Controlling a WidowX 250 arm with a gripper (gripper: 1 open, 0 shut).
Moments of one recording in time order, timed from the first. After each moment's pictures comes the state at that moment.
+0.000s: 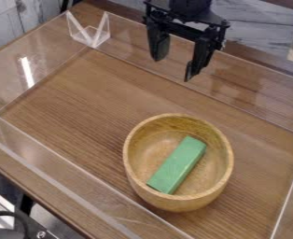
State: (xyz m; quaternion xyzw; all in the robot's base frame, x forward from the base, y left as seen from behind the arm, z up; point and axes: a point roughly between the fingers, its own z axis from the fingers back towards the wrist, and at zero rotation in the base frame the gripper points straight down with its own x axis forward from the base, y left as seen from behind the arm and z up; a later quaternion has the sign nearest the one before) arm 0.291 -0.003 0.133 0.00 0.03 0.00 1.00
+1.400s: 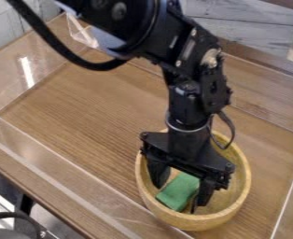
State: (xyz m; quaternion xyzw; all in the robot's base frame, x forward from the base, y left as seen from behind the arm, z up) arm 0.198 -0.067 0.041 -0.03 0.02 0.04 1.00
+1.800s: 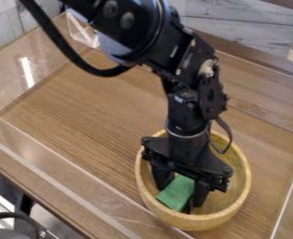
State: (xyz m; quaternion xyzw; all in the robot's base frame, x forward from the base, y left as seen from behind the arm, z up) arm 0.202 -0.067 0.030 -0.04 0.02 0.04 1.00
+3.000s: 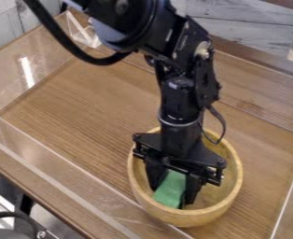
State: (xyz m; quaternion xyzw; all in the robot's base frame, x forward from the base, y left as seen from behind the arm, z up) arm 0.190 -0.060 0.041 -0.04 0.08 0.06 0.99
